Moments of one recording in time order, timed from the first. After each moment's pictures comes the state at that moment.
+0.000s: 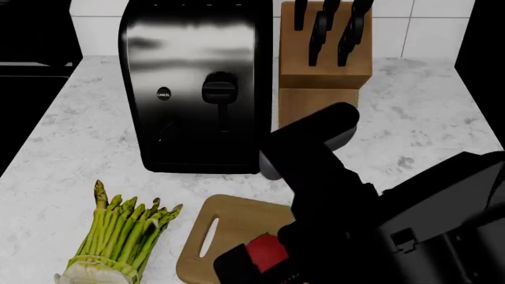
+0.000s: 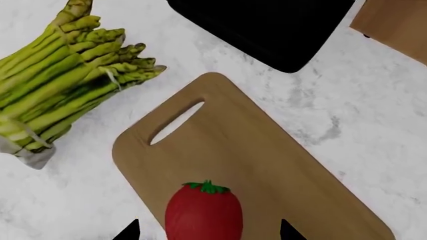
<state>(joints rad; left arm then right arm) -1.25 -0.35 0.05 0.23 -0.61 -1.37 -0.04 1.34 0.66 -0.80 -0.07 2.22 1.38 0.98</state>
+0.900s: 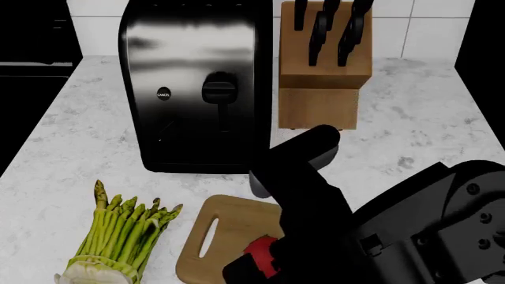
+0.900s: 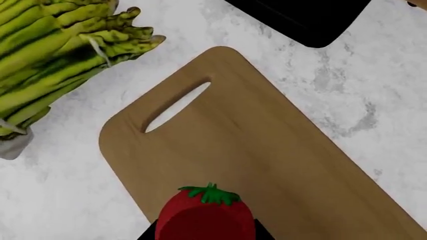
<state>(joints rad) -1.25 -0.37 0.04 0.22 -0.62 -1.35 -0.05 1.30 0.62 -0.83 -0.02 2.08 1.40 0.86</state>
